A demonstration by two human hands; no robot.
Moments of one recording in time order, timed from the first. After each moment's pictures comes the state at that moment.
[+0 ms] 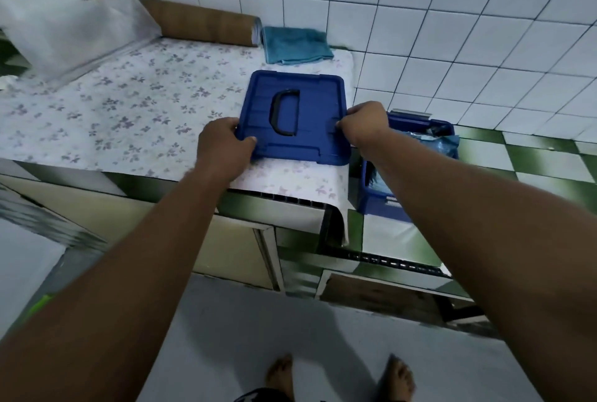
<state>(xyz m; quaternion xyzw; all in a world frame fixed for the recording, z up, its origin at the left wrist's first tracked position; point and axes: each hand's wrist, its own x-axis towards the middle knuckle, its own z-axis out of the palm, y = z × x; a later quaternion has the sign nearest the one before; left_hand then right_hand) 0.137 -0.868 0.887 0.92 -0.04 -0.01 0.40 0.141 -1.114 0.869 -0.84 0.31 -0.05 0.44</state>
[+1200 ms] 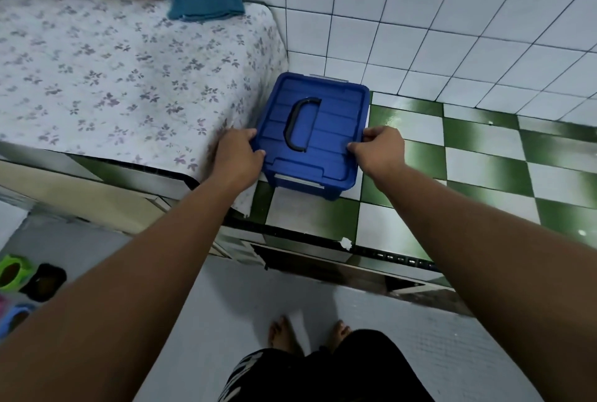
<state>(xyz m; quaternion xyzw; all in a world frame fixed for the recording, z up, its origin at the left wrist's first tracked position) 0.056 -1.072 0.811 0.93 -0.05 -0.11 0.34 -0.005 -1.309 0.813 -0.80 0.32 -0.07 0.51</state>
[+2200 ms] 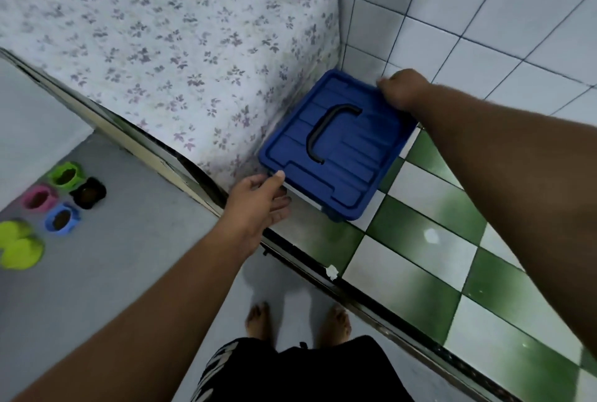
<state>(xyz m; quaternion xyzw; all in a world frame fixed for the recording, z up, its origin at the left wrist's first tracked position) -0.017 -1.120 0.780 0.58 0.35 -0.15 0.72 0.184 -1.371 0.826 -0.95 0.09 0.13 0.28</state>
